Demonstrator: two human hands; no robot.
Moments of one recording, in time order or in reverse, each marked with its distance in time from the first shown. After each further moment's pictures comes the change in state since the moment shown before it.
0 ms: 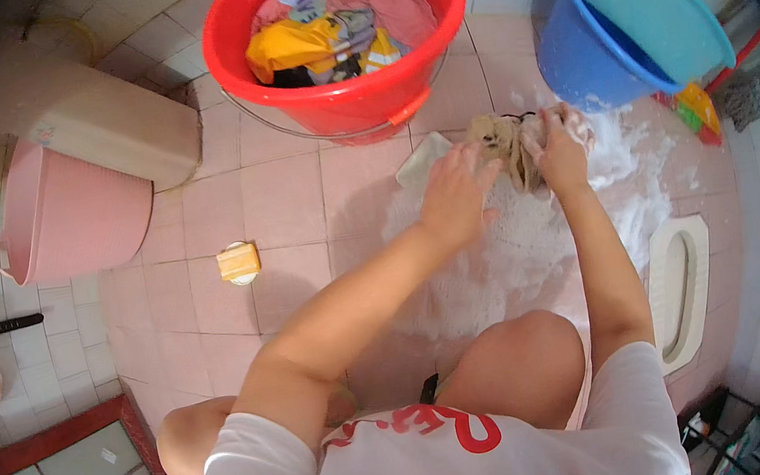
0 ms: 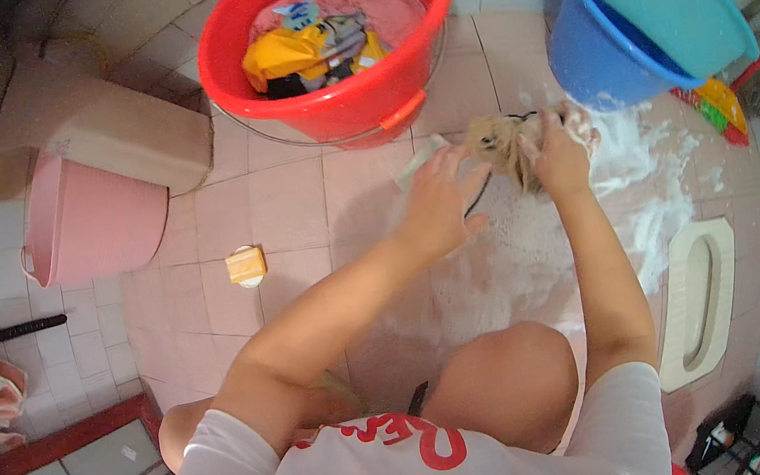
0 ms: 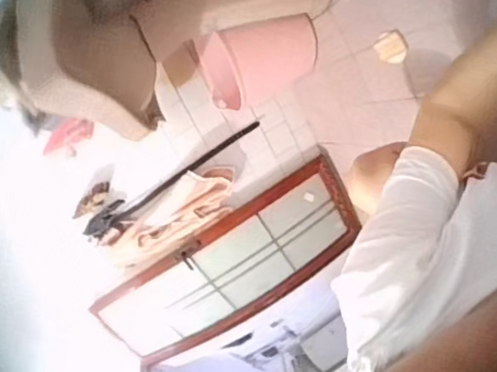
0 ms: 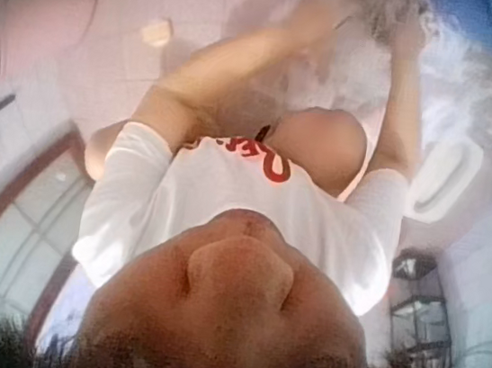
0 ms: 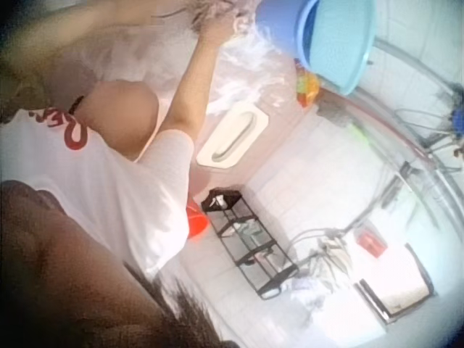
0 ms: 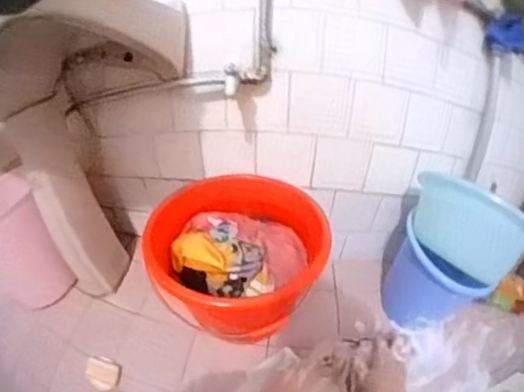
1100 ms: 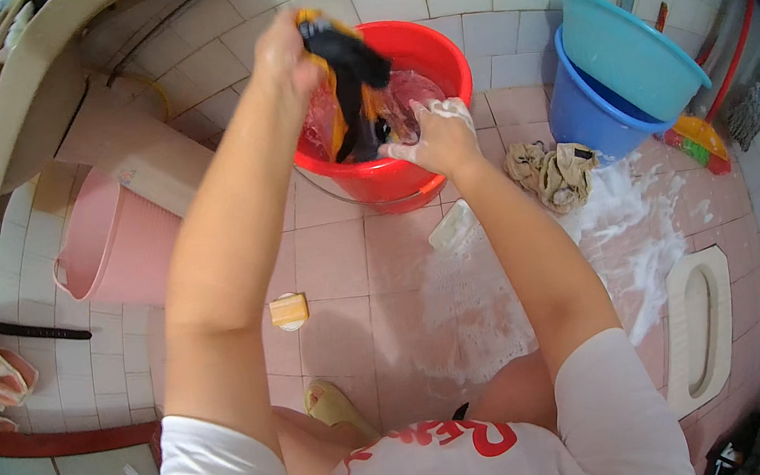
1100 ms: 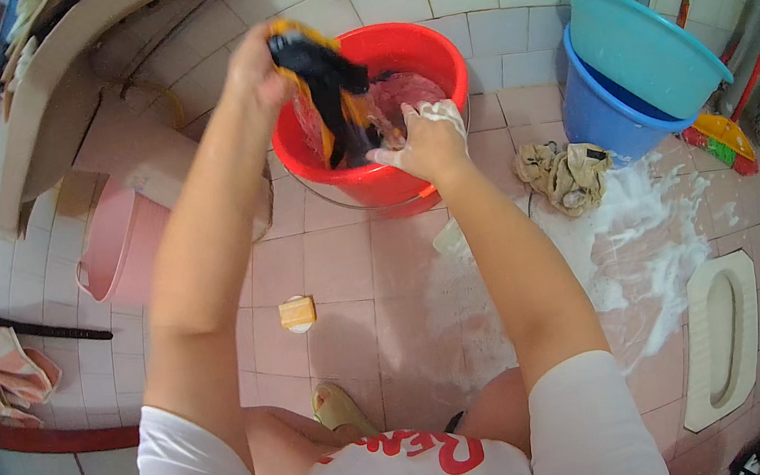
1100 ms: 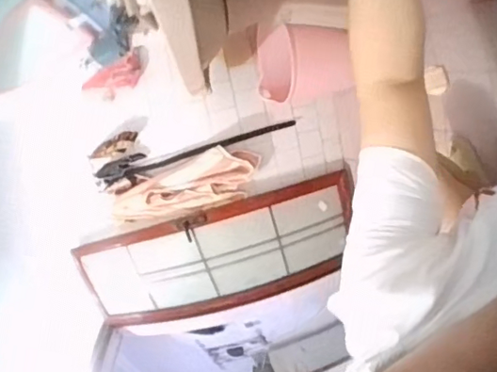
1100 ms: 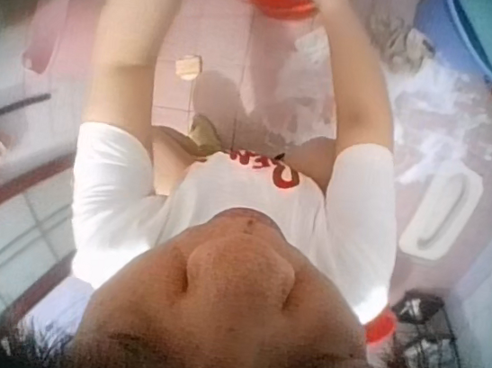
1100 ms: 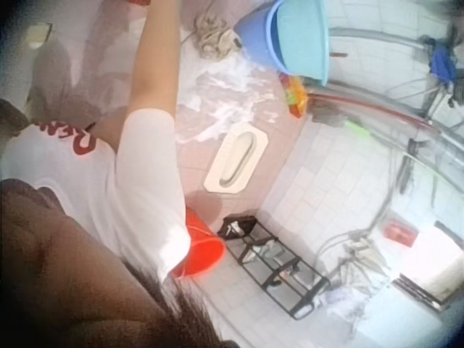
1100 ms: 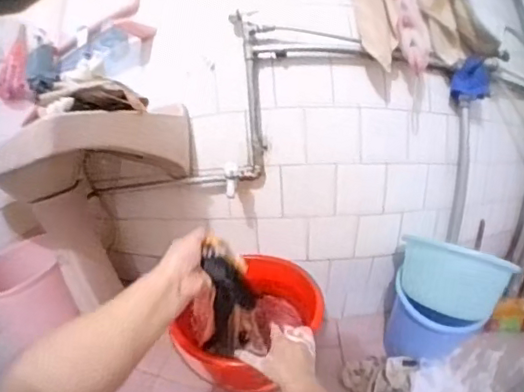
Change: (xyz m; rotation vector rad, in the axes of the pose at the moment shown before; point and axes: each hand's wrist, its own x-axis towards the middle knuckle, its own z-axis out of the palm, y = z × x) left_hand 0.158 -0.067 -0.288 -1.469 0.507 -0.547; right_hand 0.088 -0.205 -0.033 0.084 0.301 -0.359
